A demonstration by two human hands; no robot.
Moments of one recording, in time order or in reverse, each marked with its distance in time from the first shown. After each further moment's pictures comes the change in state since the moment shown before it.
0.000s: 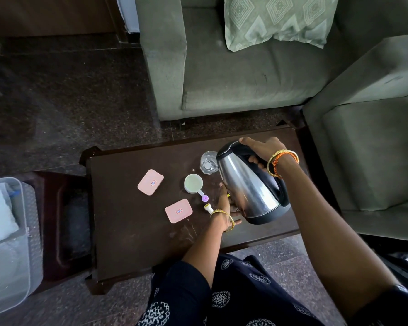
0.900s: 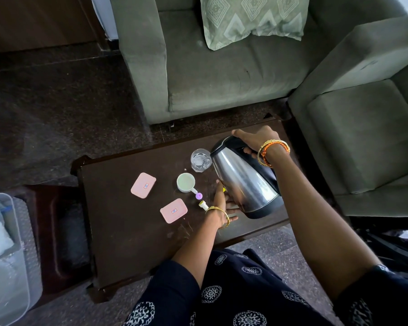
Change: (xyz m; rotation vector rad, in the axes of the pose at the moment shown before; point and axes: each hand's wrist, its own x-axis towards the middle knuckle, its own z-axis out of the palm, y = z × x) left_hand -0.010 -0.007 0.004 0.125 -0.055 -0.026; right_hand -0.002 0.009 -0.013 0.000 0.119 -0.057
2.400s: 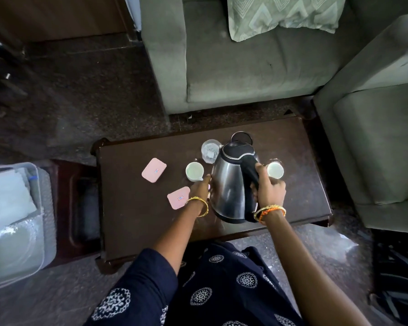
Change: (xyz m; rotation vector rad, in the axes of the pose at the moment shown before) left_hand -0.008 0.011 -0.048 0.173 0.467 0.312; right_hand -0.065 0.109 0.051 0.541 0.194 0.061
